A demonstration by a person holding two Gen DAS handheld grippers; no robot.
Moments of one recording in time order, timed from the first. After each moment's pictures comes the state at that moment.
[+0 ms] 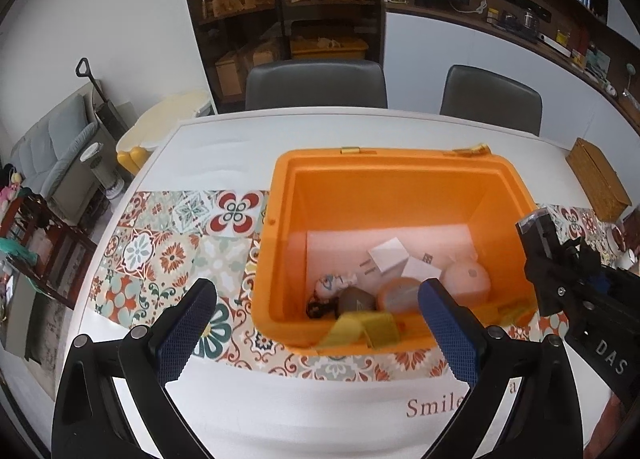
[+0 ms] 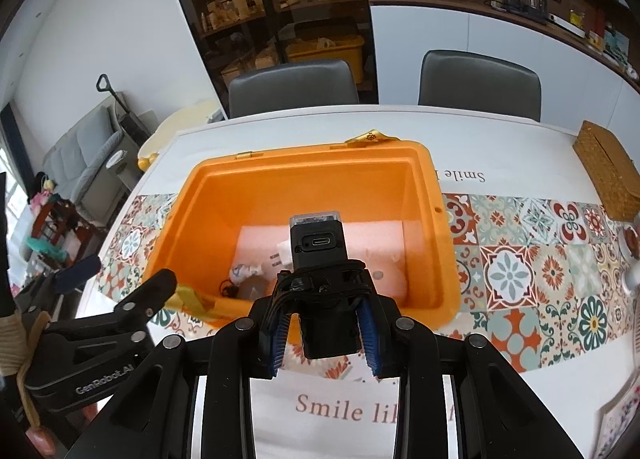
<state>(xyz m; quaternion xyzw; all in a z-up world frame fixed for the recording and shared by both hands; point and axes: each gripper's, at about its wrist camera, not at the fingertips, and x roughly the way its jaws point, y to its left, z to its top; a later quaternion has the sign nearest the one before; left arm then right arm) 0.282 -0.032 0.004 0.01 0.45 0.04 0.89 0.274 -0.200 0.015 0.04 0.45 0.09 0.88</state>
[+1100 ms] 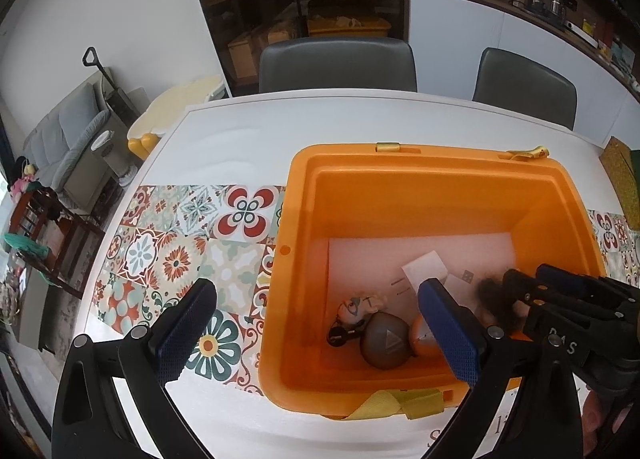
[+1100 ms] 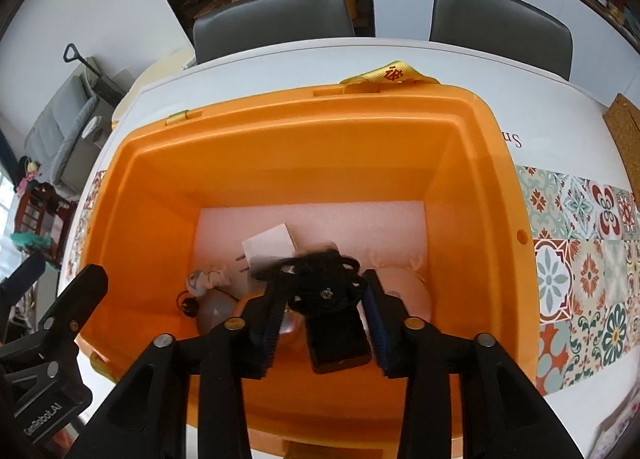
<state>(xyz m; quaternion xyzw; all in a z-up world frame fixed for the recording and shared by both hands) 0.331 -0.018 -0.027 0.02 0.48 0.07 0.87 0.359 -0.183 -0.058 0.04 0.55 0.07 0.83</state>
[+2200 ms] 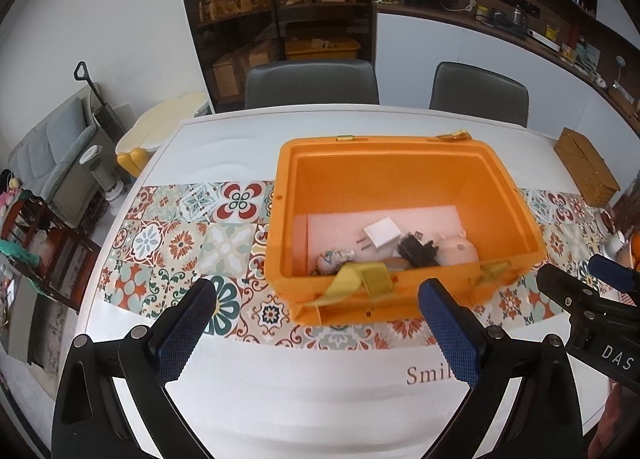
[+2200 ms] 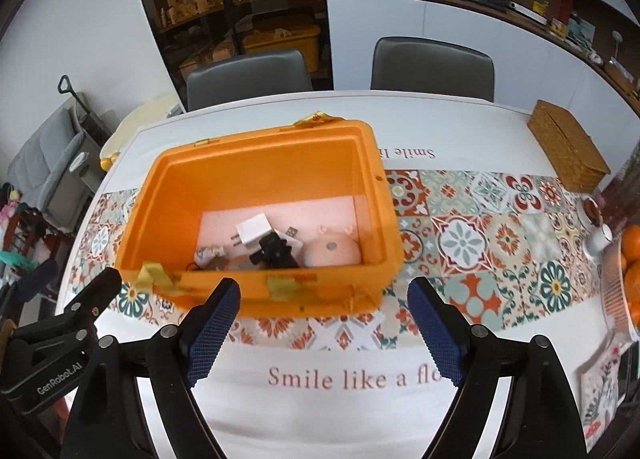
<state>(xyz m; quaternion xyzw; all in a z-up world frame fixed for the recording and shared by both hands) 0.236 -0.033 0.019 0.02 0.45 0.02 0.89 0.232 -0.217 0.026 0.03 0.48 0.01 0.88</state>
